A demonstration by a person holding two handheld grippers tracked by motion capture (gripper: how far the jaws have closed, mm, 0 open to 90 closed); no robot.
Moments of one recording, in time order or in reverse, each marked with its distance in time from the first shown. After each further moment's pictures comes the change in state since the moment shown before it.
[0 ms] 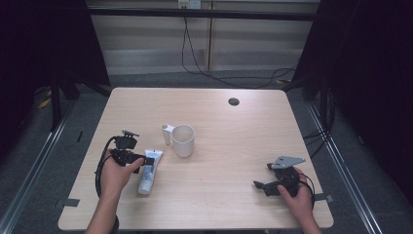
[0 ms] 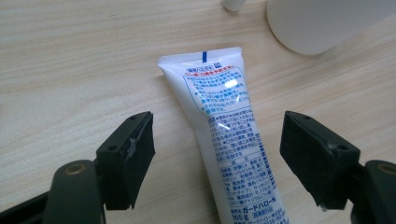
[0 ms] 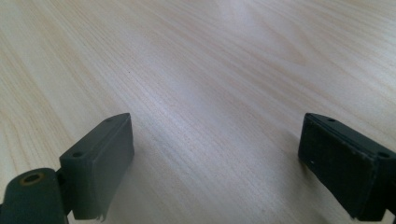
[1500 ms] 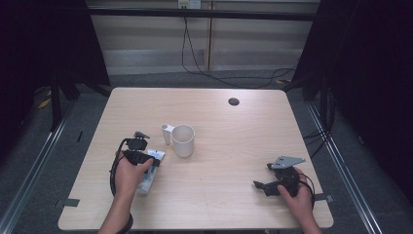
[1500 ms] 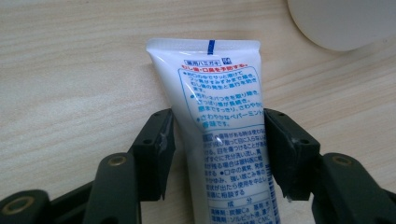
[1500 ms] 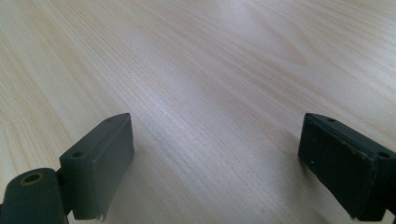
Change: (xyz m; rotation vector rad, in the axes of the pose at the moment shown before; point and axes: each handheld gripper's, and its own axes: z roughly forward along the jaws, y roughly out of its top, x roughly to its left) left arm -0.012 0.005 0.035 0.064 0.040 -0.037; right arm 0.000 0.000 0.000 0.000 0.000 0.000
